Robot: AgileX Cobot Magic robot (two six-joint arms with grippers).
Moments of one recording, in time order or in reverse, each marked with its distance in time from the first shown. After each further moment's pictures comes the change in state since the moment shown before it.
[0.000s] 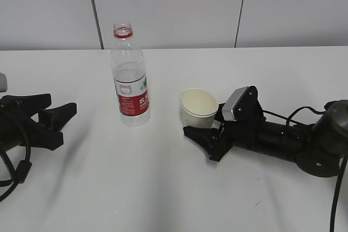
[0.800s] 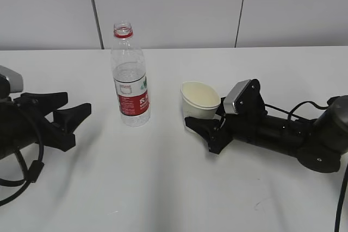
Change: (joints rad) left arm -0.032 0.087 -0.065 0.078 -0.047 -0.002; right arm 0.000 -0.034 0.000 0.030 -0.002 0.000
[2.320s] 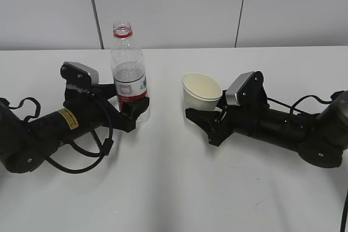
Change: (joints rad) left arm -0.177 0.375 -0.420 -0.096 0.000 -0.027; right arm 0.000 -0.032 0.000 0.010 0.000 0.032
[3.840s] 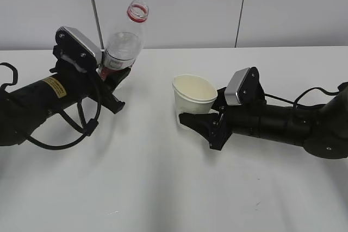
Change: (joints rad) left arm 0.000 -0.215 0.001 -0.118 0.184 0.498; right arm 0.000 -0.062 0.000 -0.180 0.020 0.092
